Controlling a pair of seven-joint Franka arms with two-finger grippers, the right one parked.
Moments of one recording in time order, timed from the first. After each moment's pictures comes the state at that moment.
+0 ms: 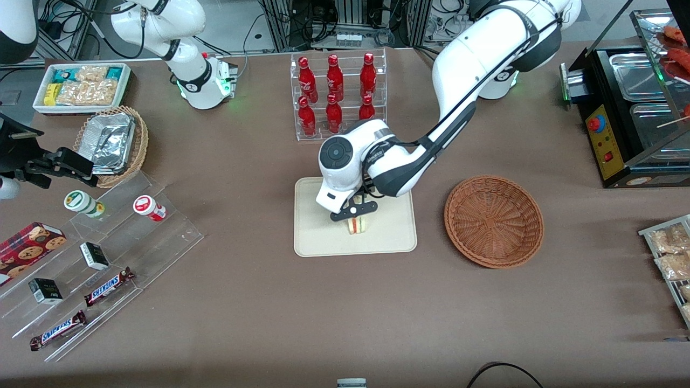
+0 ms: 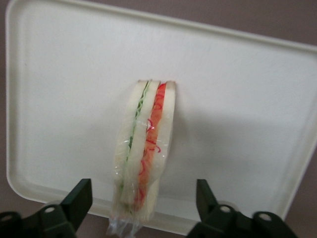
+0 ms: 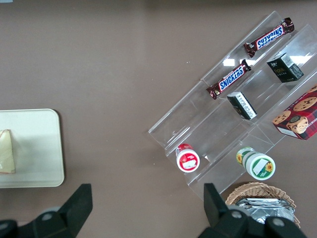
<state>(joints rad) -0.41 0.81 -0.57 -1.35 0.40 1.94 -1.25</state>
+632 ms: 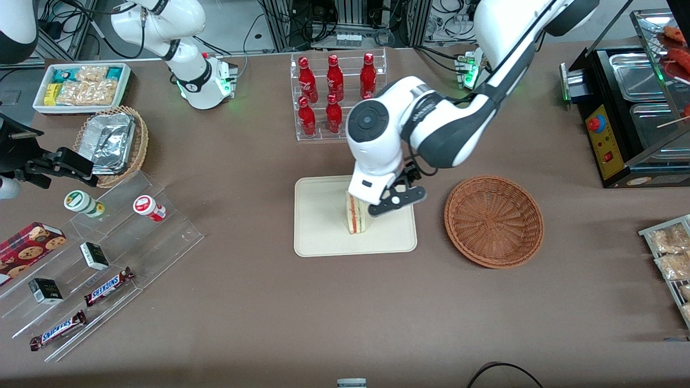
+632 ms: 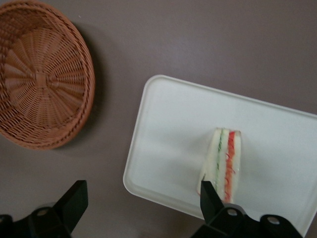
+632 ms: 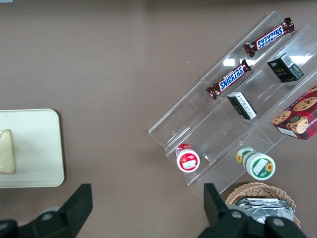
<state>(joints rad) -0.27 0.57 -0.56 -1.33 0.39 1.65 -1.14</state>
